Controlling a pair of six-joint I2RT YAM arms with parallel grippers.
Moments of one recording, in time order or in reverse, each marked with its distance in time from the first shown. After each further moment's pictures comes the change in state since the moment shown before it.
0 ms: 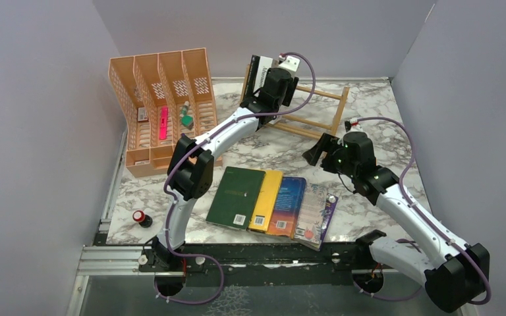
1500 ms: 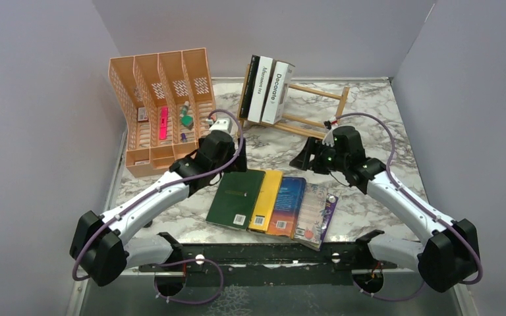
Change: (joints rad) left arm 0.002 -0.943 -1.033 -0.232 0.077 -0.461; right arm 0.002 0.151 0.037 0.023 -0.302 -0.054
